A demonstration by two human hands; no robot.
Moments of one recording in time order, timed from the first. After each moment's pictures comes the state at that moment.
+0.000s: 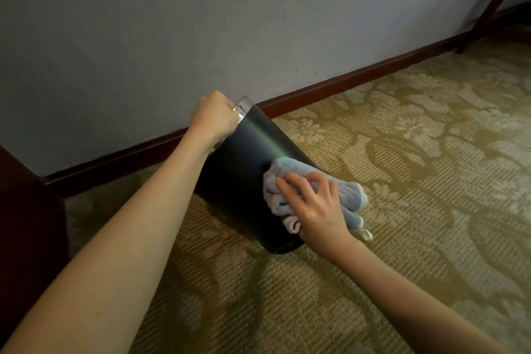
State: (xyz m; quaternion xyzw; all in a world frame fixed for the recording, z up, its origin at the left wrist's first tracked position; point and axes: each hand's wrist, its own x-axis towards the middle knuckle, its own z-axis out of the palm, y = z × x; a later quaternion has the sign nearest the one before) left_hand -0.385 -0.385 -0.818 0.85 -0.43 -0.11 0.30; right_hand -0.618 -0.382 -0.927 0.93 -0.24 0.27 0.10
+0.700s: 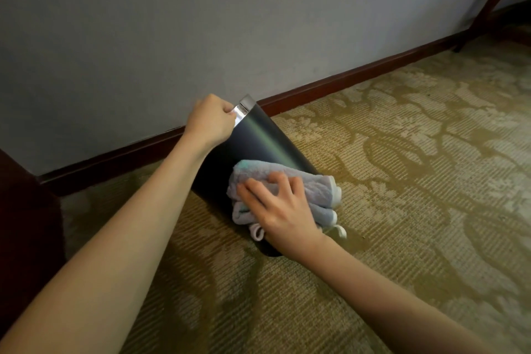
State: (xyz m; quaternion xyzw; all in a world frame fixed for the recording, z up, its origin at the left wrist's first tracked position) left_hand -0.381 -0.382 -0.830 0.82 -0.46 -0.10 0.33; right_hand -0.579 -0.355 -0.917 0.93 -0.16 0.29 0.16
